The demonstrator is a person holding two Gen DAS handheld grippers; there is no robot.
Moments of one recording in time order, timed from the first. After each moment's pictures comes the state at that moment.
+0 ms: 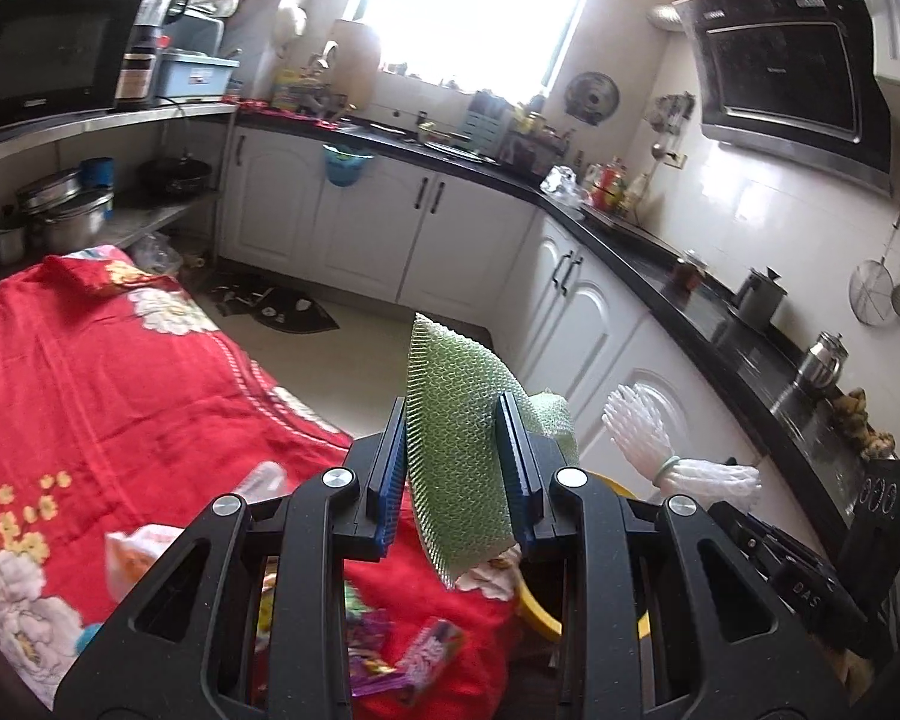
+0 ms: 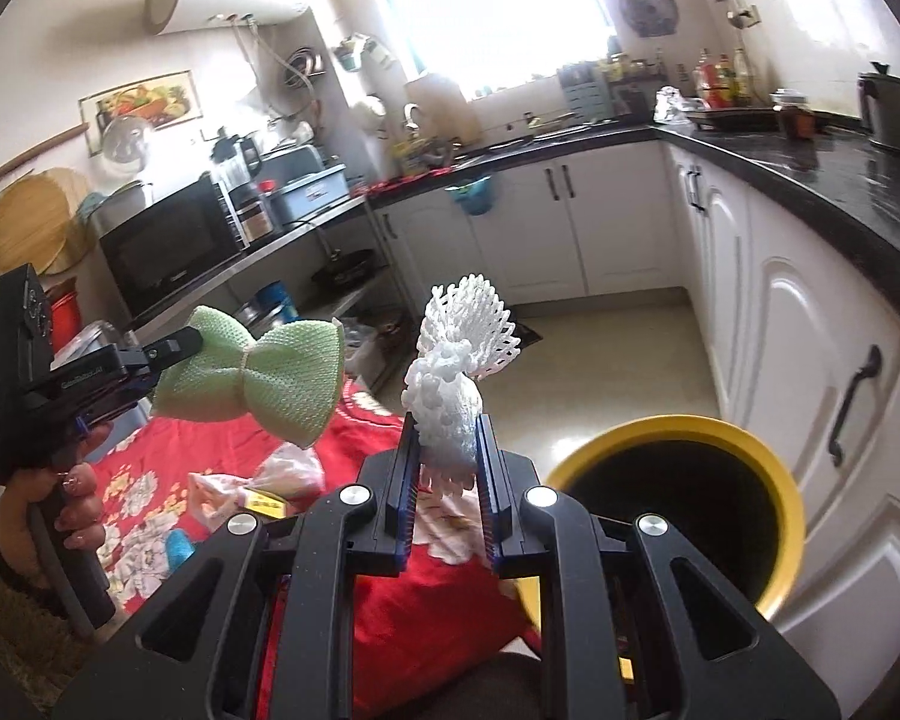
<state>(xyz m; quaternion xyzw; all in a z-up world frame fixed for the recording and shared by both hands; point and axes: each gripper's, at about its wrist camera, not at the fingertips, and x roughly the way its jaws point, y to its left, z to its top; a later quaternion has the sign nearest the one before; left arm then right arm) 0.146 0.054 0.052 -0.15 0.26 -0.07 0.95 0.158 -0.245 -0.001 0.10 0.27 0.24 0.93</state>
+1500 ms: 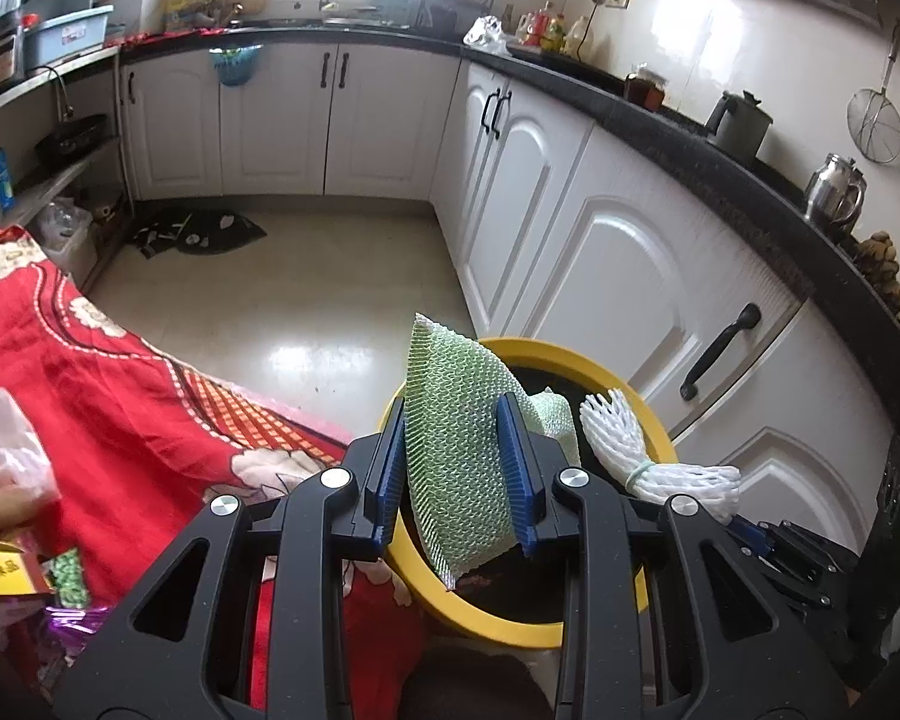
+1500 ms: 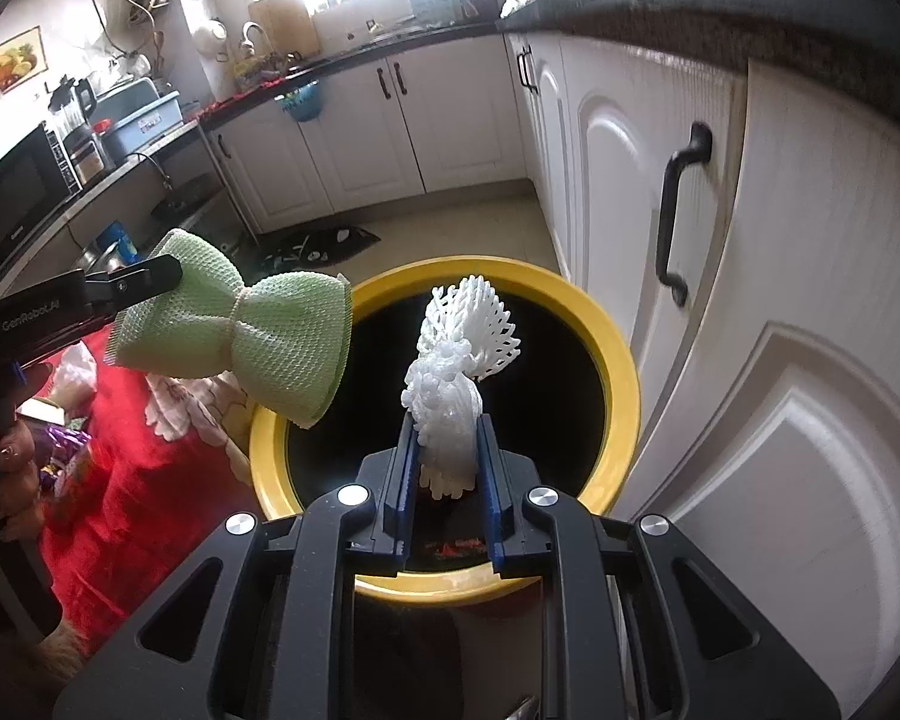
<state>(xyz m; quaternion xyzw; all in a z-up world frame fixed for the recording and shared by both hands) 0.231 -0.104 -0.064 -0.06 0.38 -0.13 0.91 0.184 -0.330 -0.121 0.08 0.39 0.08 0.91</state>
